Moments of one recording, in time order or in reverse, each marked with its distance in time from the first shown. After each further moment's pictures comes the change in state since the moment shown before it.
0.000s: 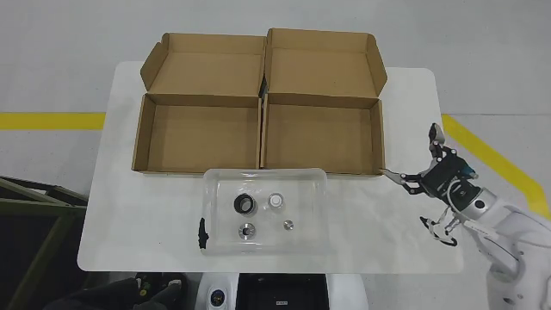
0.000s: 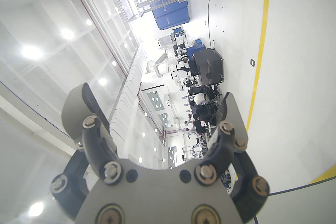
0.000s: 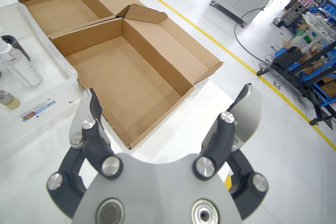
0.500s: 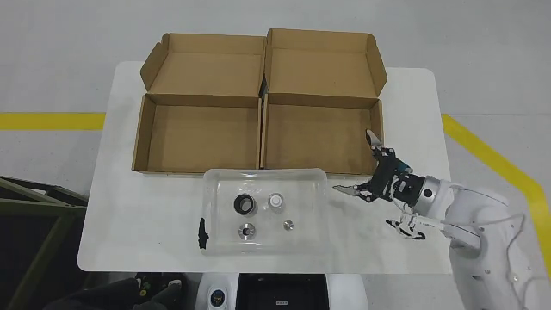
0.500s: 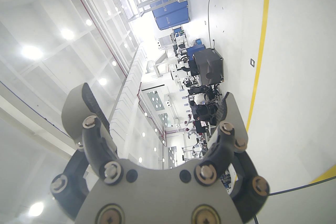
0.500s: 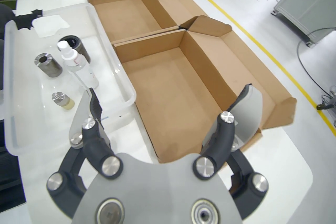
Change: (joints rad) left arm 0.000 0.000 0.000 0.000 0.000 0.000 0.000; right arm 0.173 0.015 -0.269 0.055 0.119 -0.144 0.201
